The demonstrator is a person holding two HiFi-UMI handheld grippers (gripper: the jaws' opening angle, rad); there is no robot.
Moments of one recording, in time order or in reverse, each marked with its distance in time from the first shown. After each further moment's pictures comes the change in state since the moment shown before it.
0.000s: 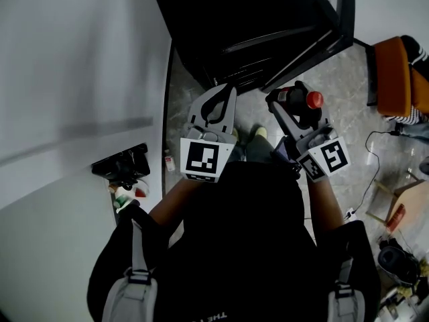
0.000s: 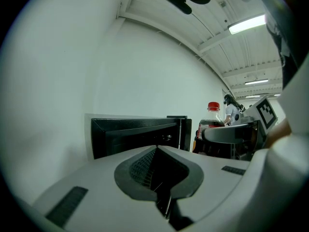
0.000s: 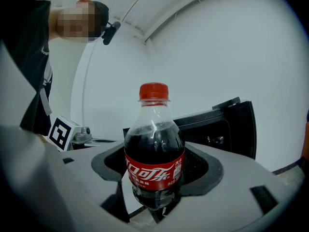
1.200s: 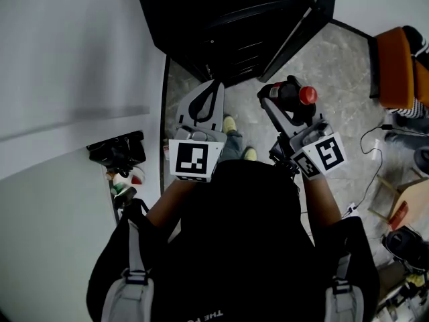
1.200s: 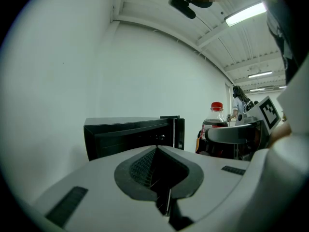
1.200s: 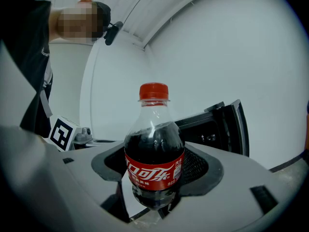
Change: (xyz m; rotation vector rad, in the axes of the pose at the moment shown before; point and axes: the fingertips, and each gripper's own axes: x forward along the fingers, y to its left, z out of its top) left arm -0.021 -0.055 0.010 0.036 0.027 0.072; right arm -0.061 -0.002 0.003 0.049 -0.032 0.047
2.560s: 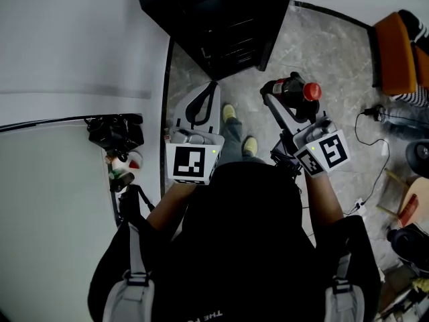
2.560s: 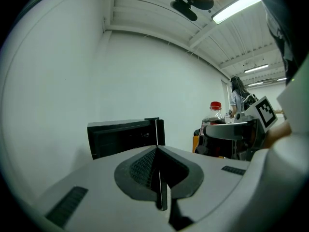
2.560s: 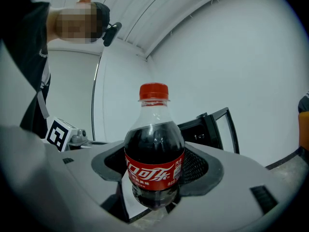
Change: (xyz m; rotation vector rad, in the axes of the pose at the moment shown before) left arm -0.096 -0.113 -0.009 0.054 -0.011 0.033; right arm -0.140 0.036 -0.009 0.010 -0.076 0.005
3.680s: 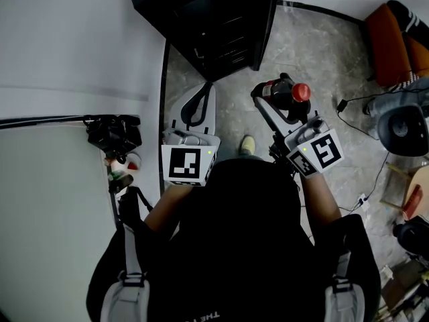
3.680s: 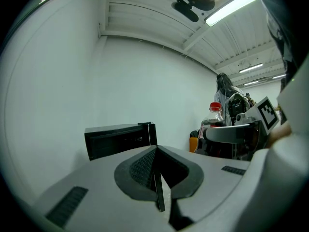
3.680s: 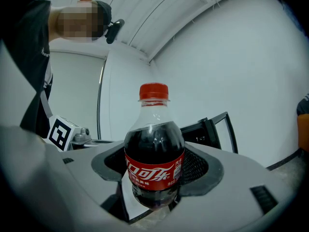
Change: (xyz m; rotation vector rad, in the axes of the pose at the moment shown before) left arm -0.049 -0.029 0.009 0.013 -0.062 -0.015; right arm -0.042 0.051 -0.001 -0.031 -0.028 0.019
